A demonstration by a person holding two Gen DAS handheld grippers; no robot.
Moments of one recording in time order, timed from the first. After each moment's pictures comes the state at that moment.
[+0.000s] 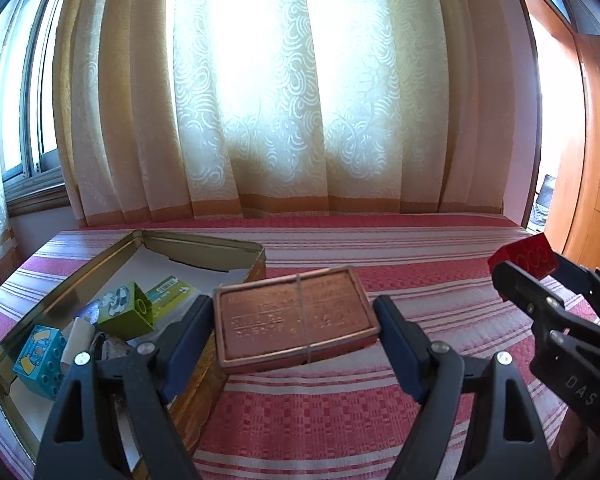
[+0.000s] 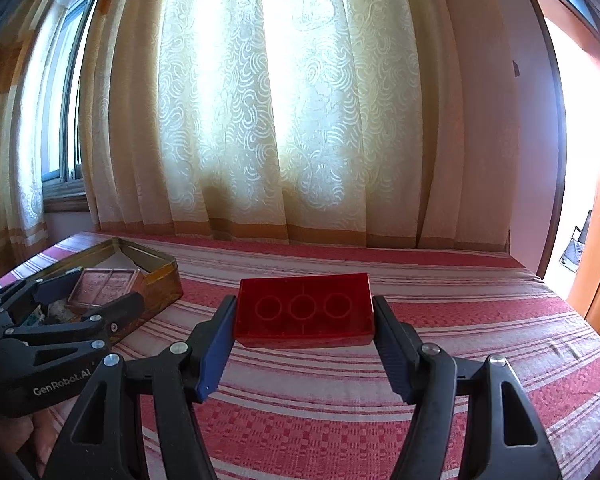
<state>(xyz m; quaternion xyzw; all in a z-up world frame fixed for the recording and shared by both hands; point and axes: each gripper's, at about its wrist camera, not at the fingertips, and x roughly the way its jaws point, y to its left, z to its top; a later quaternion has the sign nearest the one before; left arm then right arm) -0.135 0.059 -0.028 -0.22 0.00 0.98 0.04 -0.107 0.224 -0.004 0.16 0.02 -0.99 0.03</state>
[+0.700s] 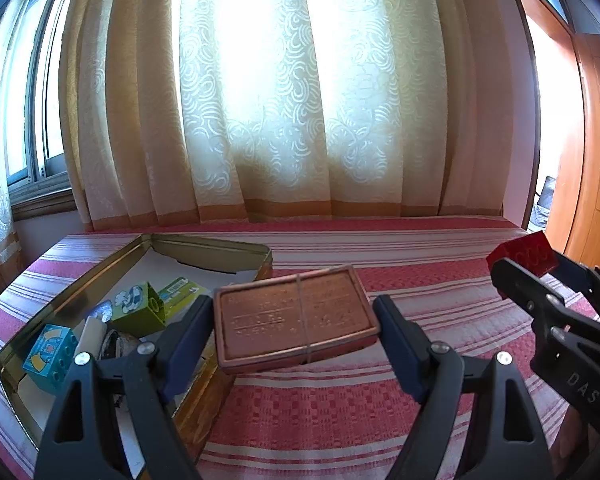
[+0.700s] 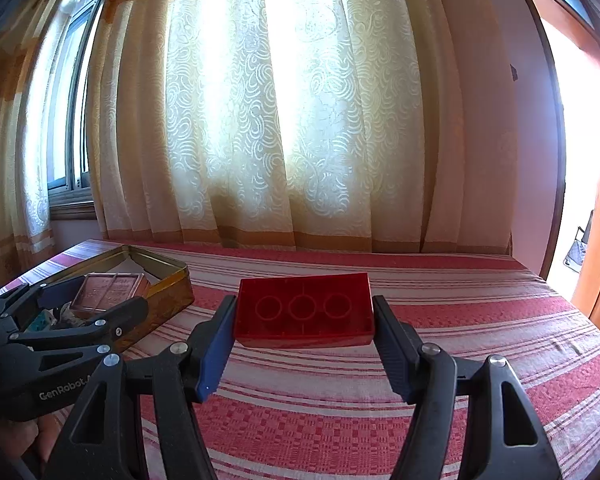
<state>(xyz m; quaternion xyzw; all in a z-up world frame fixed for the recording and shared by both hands) -0.123 0.055 -0.025 -0.21 0.01 0.98 0.04 -0.099 0.220 -0.005 0.14 0.01 -0.99 0.04</state>
